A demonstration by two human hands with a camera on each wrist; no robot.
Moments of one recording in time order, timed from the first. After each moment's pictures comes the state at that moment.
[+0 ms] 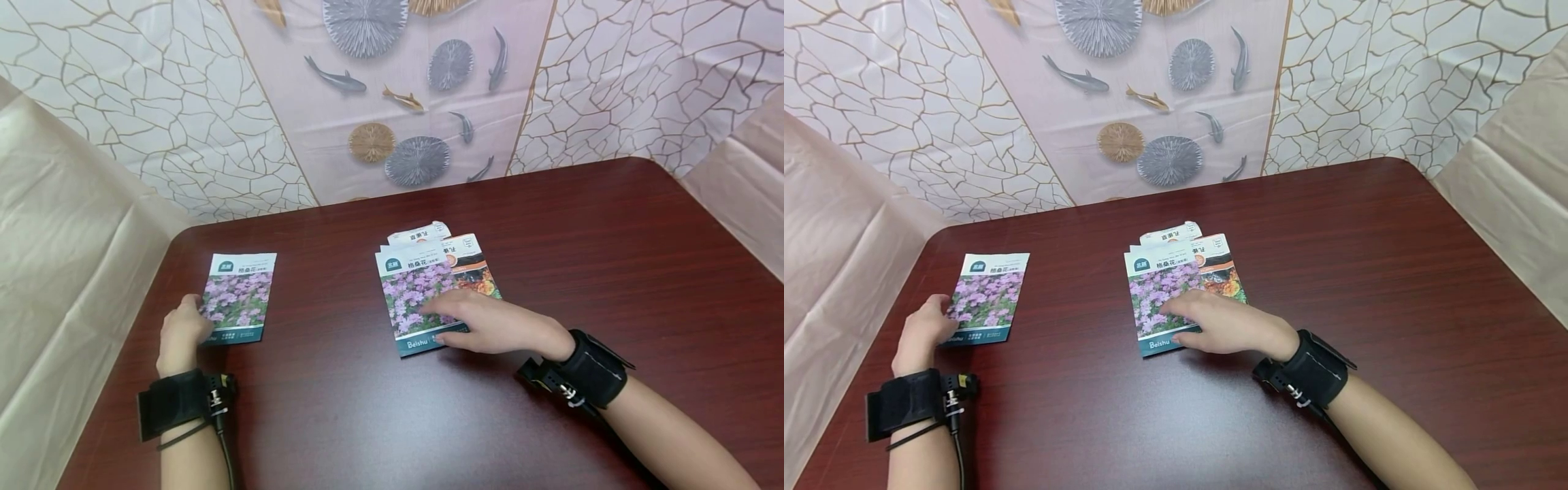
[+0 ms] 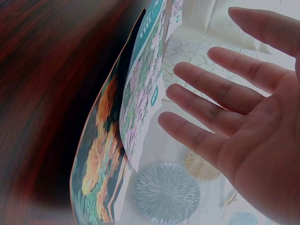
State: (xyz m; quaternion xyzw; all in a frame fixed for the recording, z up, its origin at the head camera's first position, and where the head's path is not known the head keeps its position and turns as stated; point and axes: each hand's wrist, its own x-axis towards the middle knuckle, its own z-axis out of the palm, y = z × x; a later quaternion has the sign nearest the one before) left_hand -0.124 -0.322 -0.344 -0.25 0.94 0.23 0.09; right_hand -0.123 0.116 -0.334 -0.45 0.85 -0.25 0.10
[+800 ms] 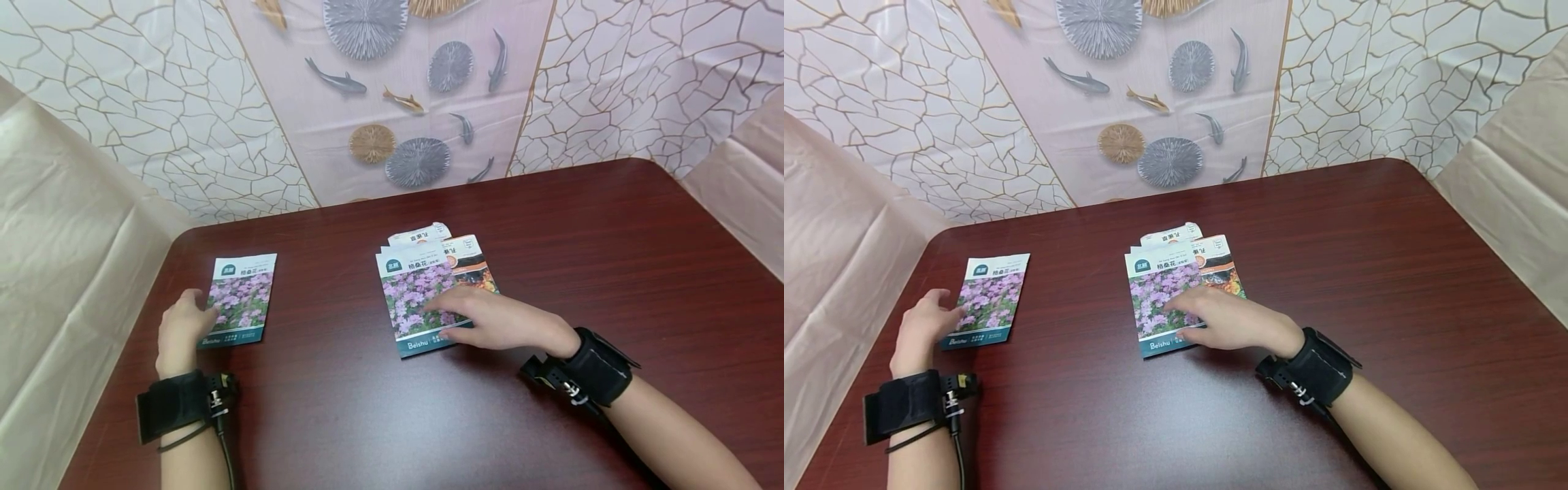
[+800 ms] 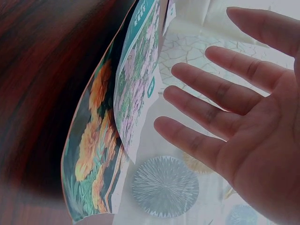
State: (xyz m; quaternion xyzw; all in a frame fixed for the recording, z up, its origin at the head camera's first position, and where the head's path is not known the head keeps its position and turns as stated) left_hand -0.121 -0.313 -0.330 -0.23 0.95 0.22 0.07; right_hand -0.126 0.122 -0.333 -0.46 0.85 -0.25 0.07
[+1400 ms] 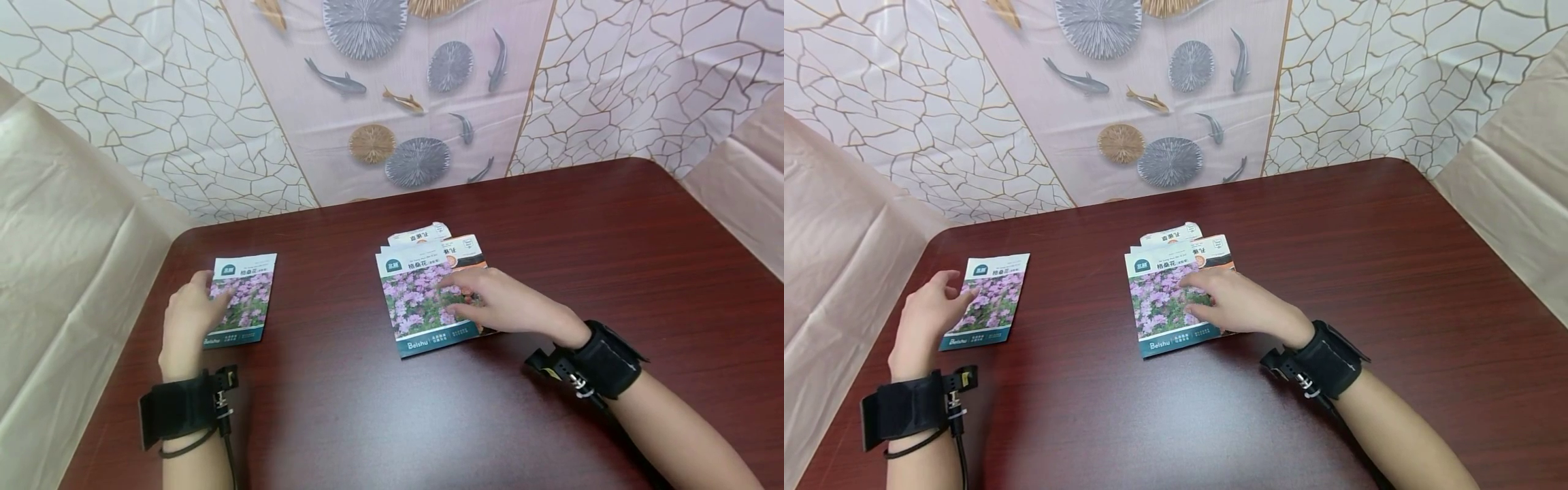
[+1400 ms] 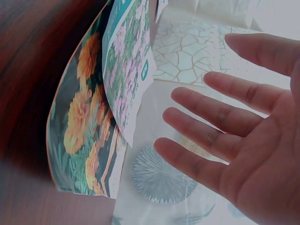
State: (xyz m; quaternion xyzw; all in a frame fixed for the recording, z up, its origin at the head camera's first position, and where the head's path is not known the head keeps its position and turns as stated) left_hand -0.121 -0.284 -0.303 -0.13 0.97 0.18 0.02; right_hand -0.138 0.132 -0.328 -0.39 0.87 -0.29 0.05
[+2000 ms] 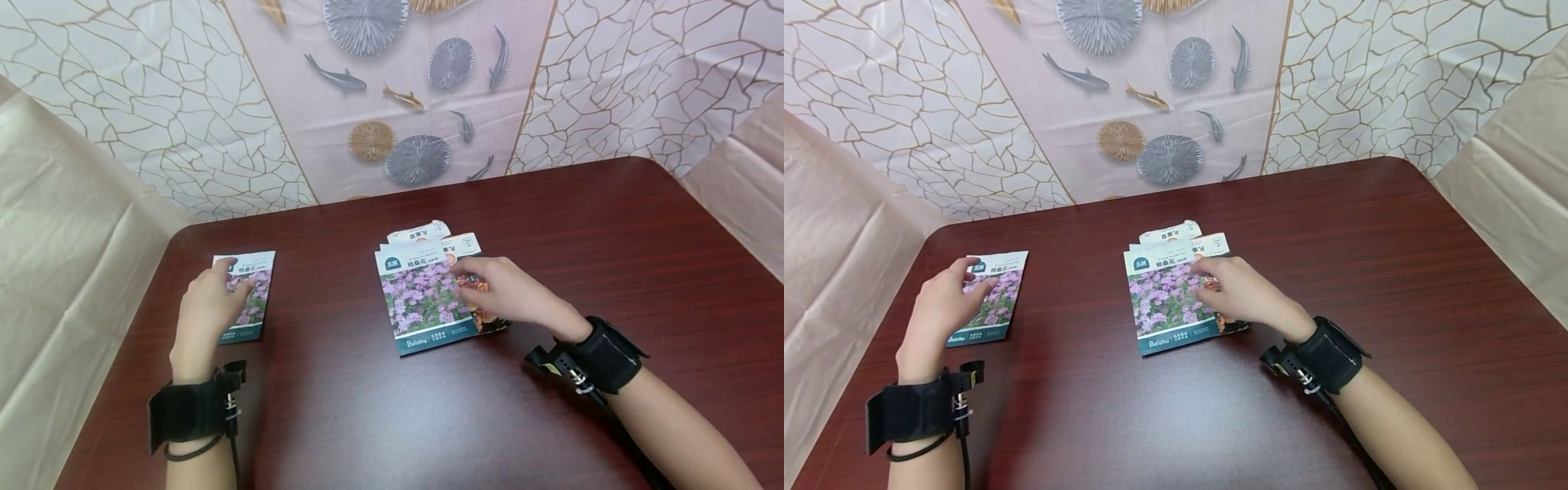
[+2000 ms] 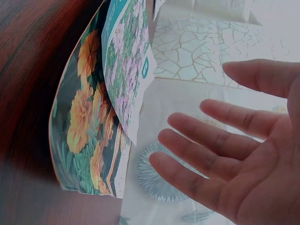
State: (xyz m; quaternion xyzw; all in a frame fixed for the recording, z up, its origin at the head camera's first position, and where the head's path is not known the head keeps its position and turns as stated) left_hand -0.115 -0.251 -0.286 -0.05 0.98 0.17 -0.02; right_hand -0.141 0.137 -0.323 -0.31 0.89 -0.33 0.04
